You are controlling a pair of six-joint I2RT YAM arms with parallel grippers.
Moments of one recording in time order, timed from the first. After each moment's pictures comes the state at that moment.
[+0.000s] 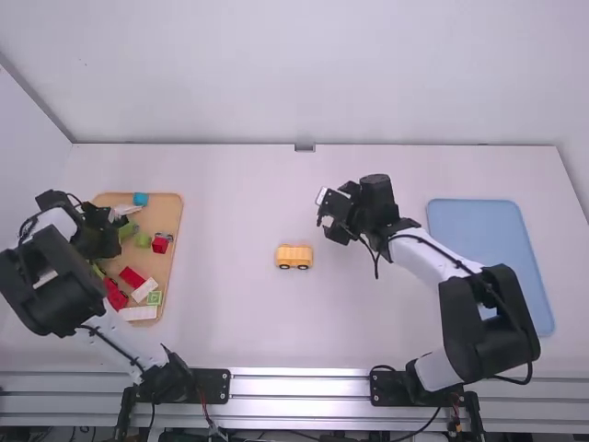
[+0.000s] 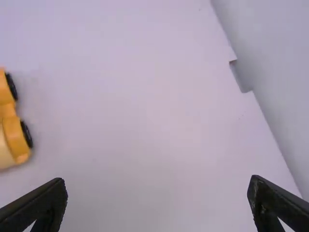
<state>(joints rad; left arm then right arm) 0.72 1.92 1.31 -0.73 0.10 0.55 0.32 1.62 0.87 0.04 -0.33 -0.86</state>
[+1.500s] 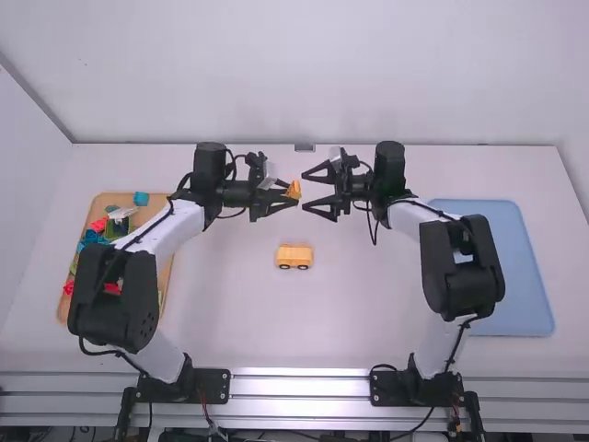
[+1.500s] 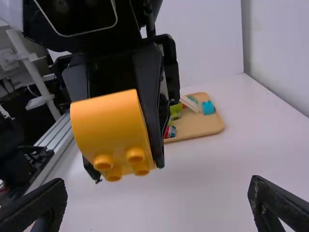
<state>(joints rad) -0.14 1.70 1.09 0.02 1.19 0.53 0.20 1.95 1.12 0.54 -1.43 -0.06</state>
